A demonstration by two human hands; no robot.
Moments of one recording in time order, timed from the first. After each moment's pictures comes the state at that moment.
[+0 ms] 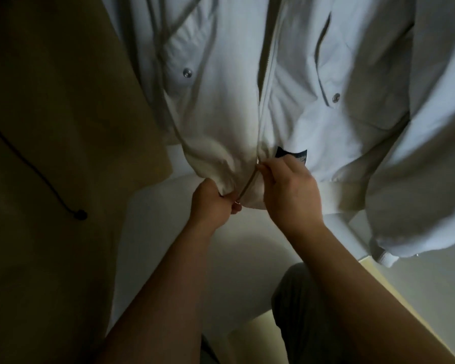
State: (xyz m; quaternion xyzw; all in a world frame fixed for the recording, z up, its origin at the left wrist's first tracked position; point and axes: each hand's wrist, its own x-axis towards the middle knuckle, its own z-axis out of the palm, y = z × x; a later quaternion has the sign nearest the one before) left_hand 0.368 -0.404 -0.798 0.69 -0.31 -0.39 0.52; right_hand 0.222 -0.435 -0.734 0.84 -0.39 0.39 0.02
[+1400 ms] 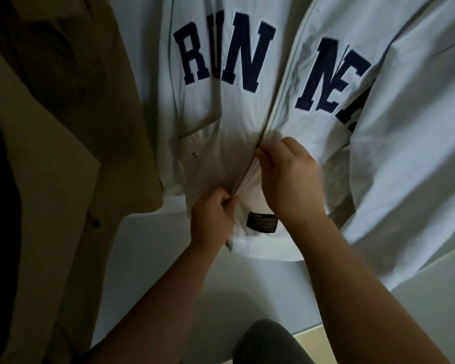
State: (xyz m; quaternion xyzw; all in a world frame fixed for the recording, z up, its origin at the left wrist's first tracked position) left_hand 0.330 -0.432 -0.699 0.73 -0.41 0.00 0.55; right_hand 0.218 -0.467 -0.558 0.85 -0.27 0.45 0.08
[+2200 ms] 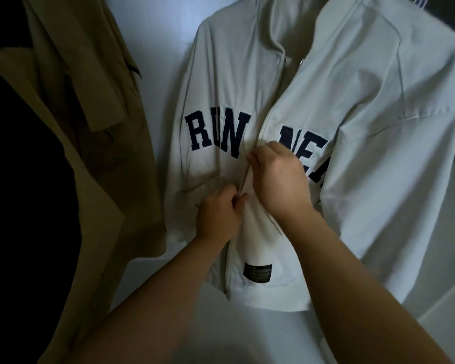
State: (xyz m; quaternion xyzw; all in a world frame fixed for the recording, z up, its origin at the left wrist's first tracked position) left_hand 0.337 -0.449 -0.585 0.66 -0.48 0.13 0.56; right_hand 0.224 -0.472 -0.461 0.85 -0.20 0.47 0.11
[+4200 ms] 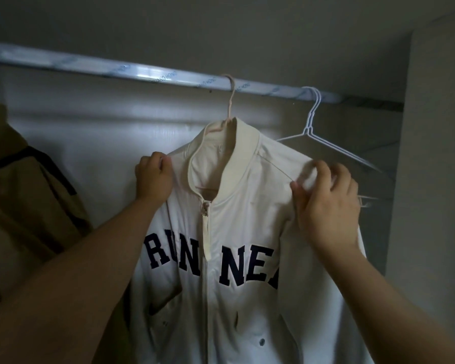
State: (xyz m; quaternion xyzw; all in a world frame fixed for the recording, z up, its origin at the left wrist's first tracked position) left_hand 0.474 -0.555 -0.283 0.63 -0.45 0.18 0.61; right_hand 0.128 -0.580 -0.325 0.65 -0.43 0.60 0.20
